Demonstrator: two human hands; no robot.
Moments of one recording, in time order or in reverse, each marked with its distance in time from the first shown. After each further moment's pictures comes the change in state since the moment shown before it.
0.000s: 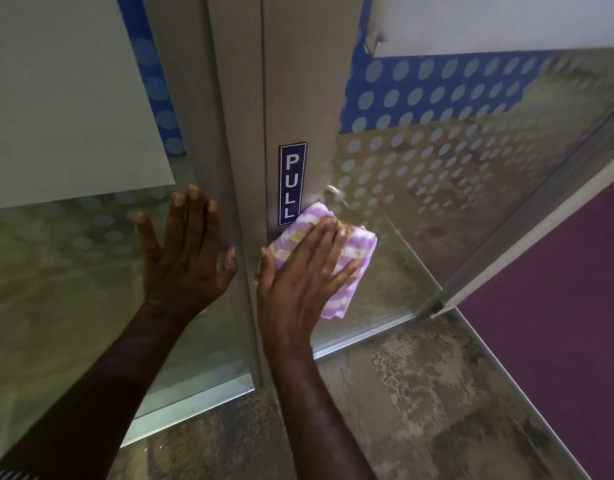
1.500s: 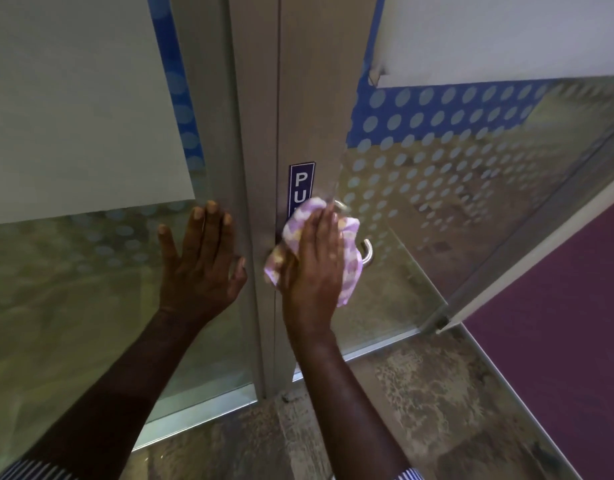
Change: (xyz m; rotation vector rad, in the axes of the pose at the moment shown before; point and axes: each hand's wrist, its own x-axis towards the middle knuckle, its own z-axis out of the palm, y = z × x) left_hand -0.001 0.002 0.000 -0.016 0.004 0.010; right_hand 0.035 0.007 -0.019 0.251 0.044 -0.251
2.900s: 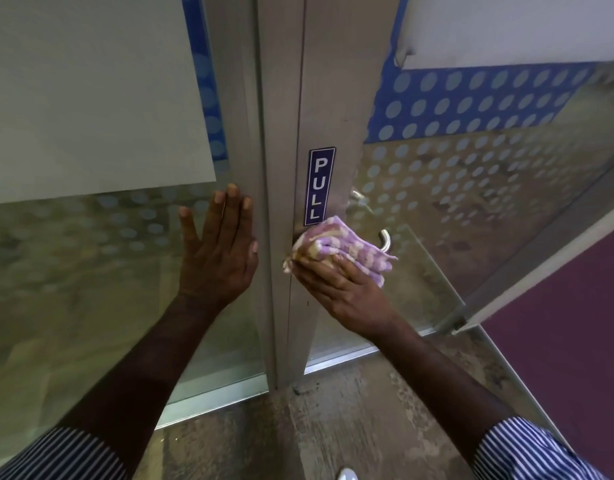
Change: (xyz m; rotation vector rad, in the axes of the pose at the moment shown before) left_hand 0.003 0.000 -0.008 -0.083 -0.062 -0.015; right_hand -0.016 0.111 0.000 -0.300 -0.120 -1.089
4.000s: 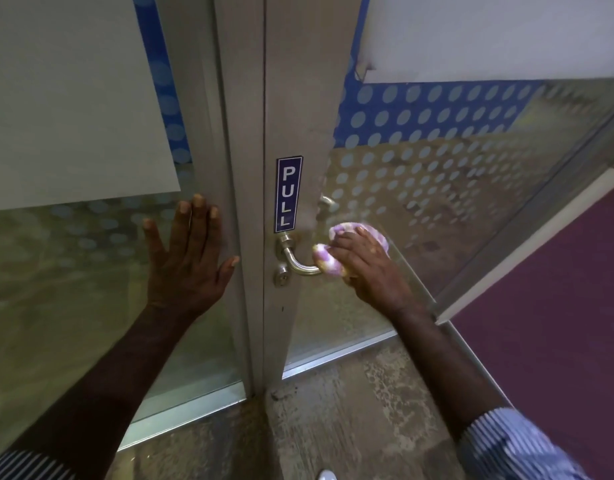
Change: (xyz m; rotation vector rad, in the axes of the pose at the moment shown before) left_hand -0.005 0.003 0.008 0.078 -0.020 -0.008; right_hand -0.032 0.078 0.002 0.525 -0.065 0.350
